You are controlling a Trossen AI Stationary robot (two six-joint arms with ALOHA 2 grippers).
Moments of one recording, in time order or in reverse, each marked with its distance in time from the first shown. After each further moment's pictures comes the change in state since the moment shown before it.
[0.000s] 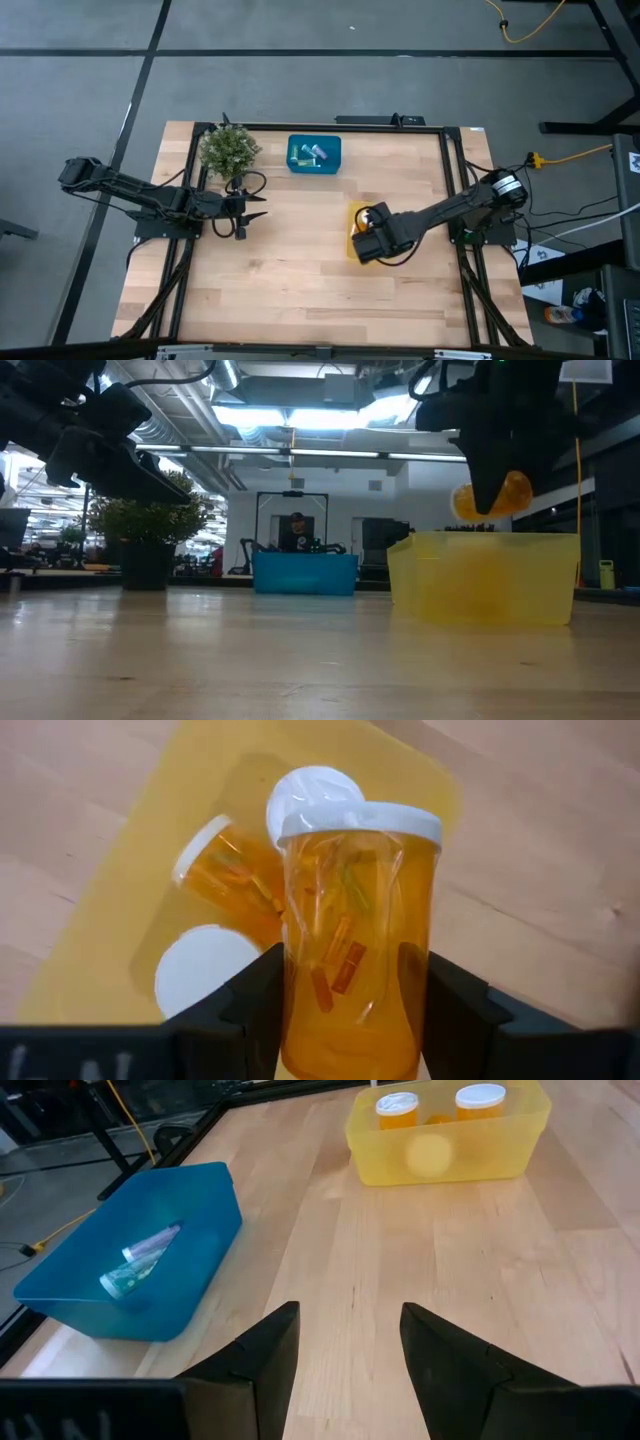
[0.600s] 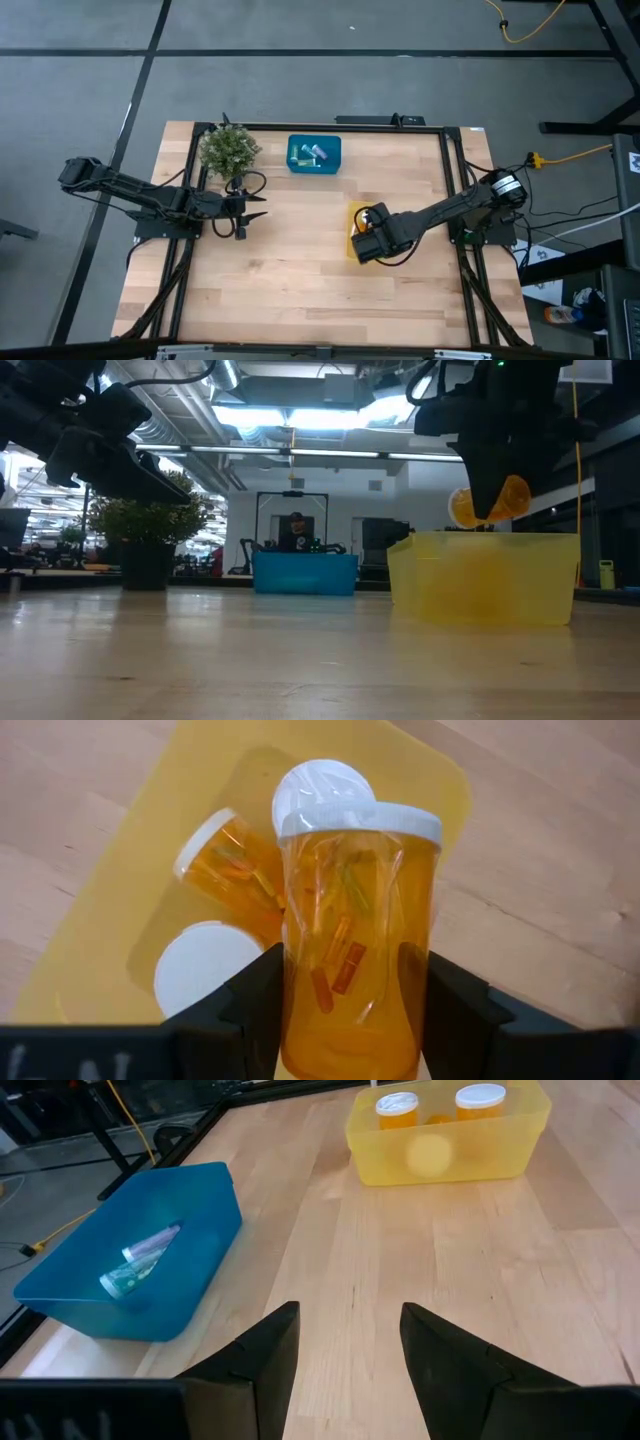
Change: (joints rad) left arm 0.000 0.000 0.000 0.000 0.000 0.000; right arm -0.002 0.003 -0.011 0.026 -0.008 -0.026
